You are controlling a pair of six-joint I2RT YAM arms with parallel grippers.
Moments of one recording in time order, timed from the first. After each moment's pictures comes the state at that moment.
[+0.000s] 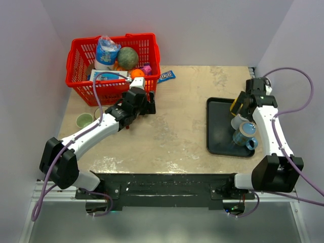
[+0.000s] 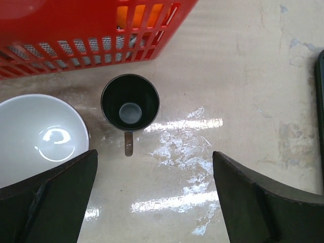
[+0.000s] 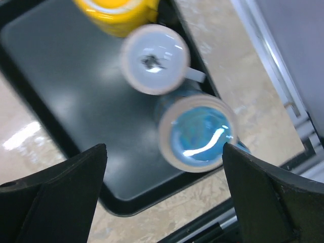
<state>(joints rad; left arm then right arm) -0.61 1.44 1.11 -0.29 -0.35 -0.45 -0.06 1.36 1.27 -0.93 0.36 0.41</state>
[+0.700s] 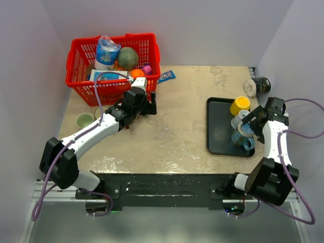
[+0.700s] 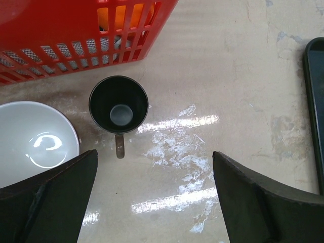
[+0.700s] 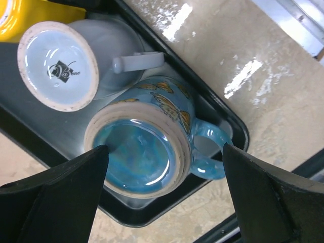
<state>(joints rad) -0.61 1.44 1.10 -0.26 -0.29 -0.42 -0.40 1.25 0.98 -0.80 0.14 0.54</state>
